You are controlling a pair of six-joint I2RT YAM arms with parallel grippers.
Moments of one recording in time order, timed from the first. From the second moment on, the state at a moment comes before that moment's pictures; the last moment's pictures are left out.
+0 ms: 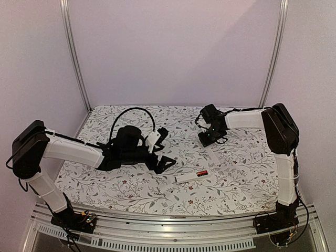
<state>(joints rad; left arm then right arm) -0.86 1.63 0.78 0.39 0.20 -0.04 0.56 2.17 1.54 -0.46 0.10 0.02</state>
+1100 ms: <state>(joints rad) -0.86 2.21 1.23 0.67 0.38 -0.48 0.56 1.85 1.35 -0.37 0.10 0.13</state>
